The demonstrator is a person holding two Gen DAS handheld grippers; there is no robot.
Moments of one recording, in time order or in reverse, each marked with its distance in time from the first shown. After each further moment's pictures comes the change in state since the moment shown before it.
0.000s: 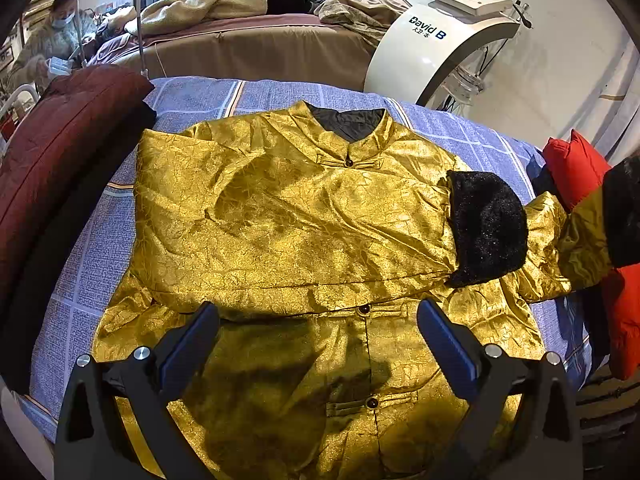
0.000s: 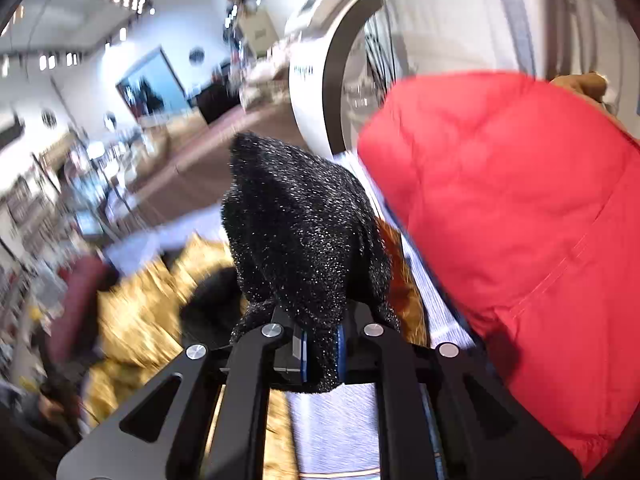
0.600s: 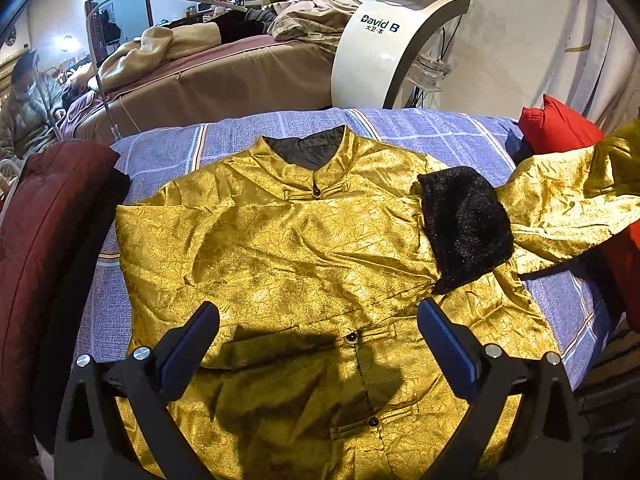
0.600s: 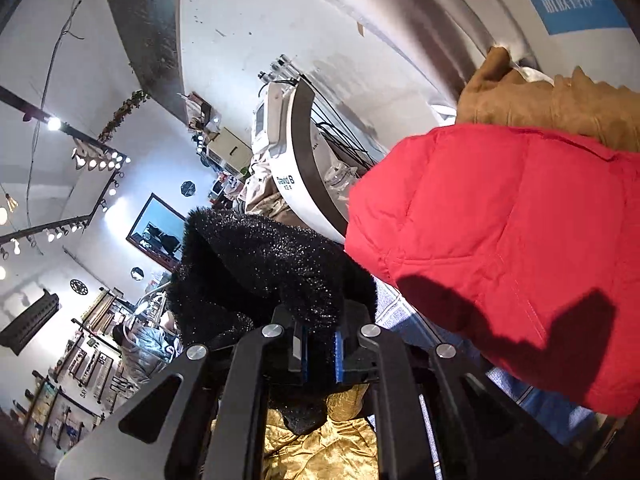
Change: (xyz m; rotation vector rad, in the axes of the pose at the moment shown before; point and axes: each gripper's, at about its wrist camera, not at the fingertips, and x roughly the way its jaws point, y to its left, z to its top) left arm -0.006 -0.035 0.023 0.219 -0.034 0.022; right arm -0.122 -0.052 0.025 0.456 -0.235 0.118
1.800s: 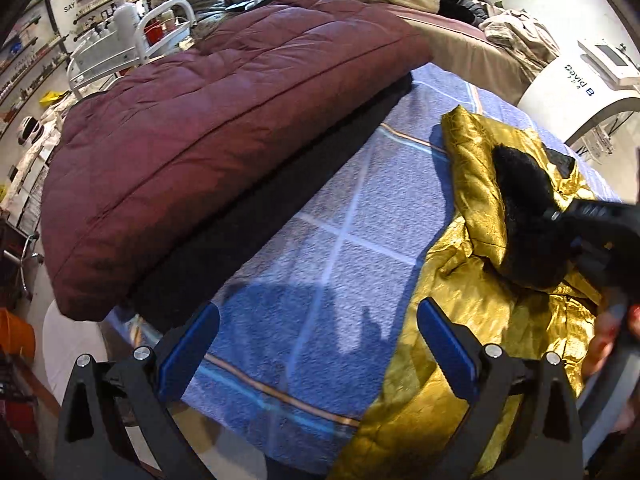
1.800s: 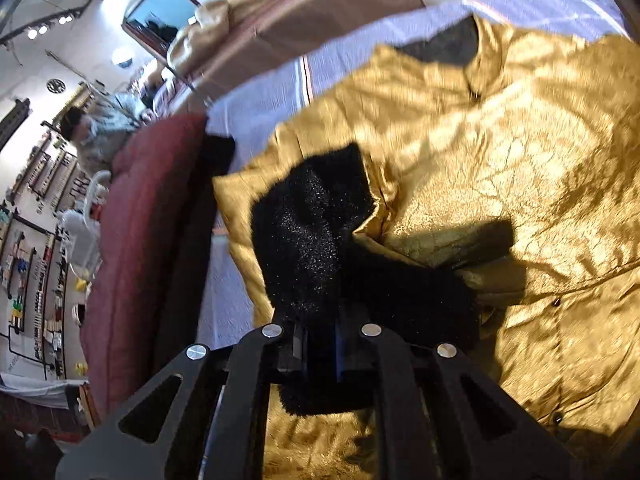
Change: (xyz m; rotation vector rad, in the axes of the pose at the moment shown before) left arm -0.071 0.237 -0.138 -0.522 0.129 0.328; right arm 0.329 0.256 -0.499 -0.337 0.709 -0.108
